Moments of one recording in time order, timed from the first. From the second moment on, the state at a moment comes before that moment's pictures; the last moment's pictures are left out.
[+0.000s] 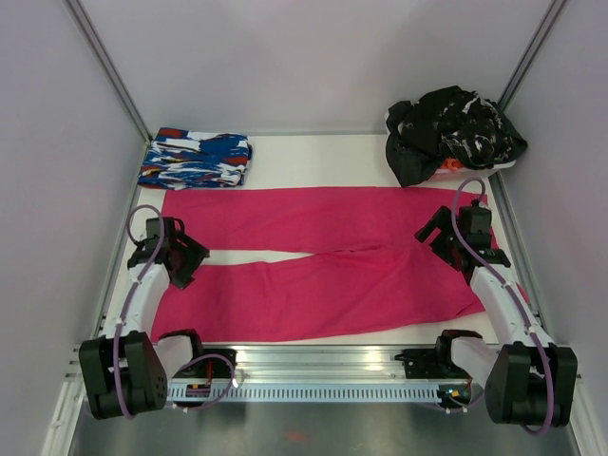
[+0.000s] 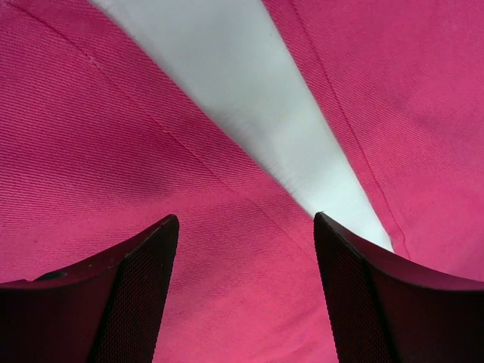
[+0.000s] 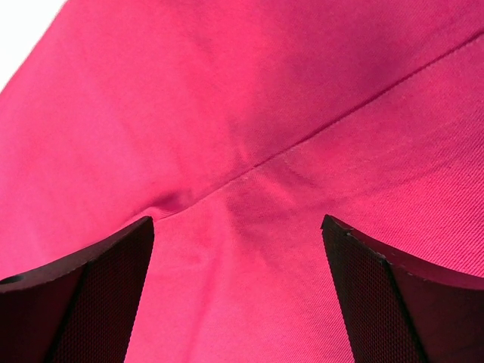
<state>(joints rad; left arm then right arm) 0.16 1.06 0.61 -0.59 -0.03 -0.83 -0.07 1.03 0.62 -0.38 -0.04 0.63</state>
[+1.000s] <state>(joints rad) 0.17 1.38 0.70 -0.56 -0.29 -0.90 -0.07 1.09 0.57 -0.36 0.04 0.66</state>
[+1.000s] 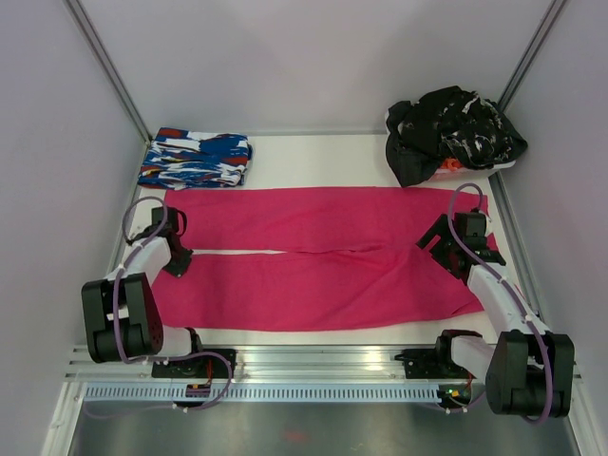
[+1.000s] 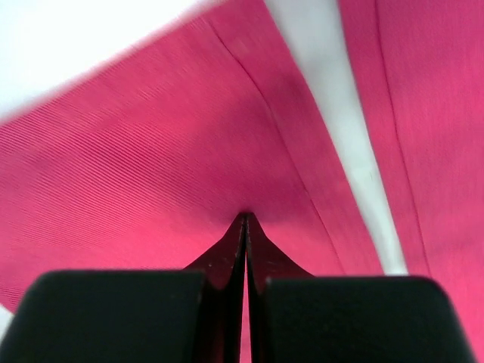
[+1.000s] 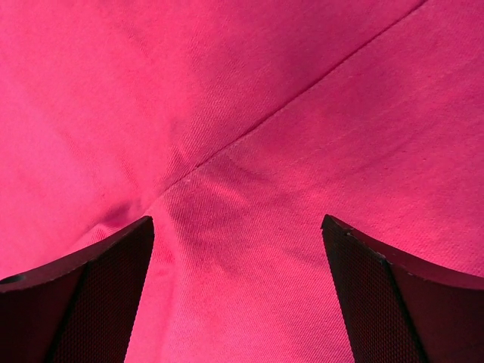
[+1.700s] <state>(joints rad) 0.18 1.23 0.78 -0.58 -0.25 -0.73 -0.07 0.89 0.57 -0.51 0.27 0.74</state>
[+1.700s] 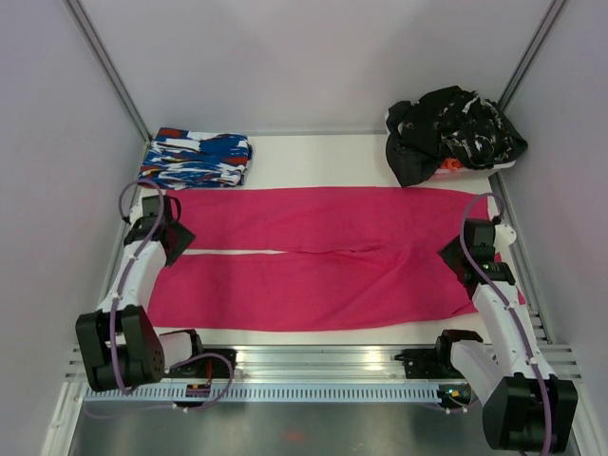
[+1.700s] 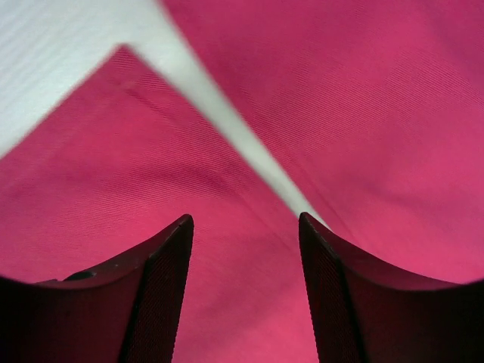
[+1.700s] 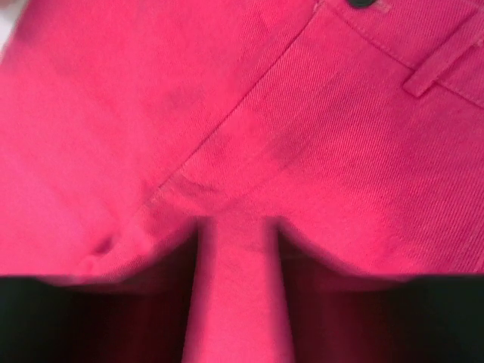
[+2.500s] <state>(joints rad) -0.36 1.23 0.77 -0.57 -0.13 -0.72 0.13 0.94 0.34 -0.40 0.12 0.94</state>
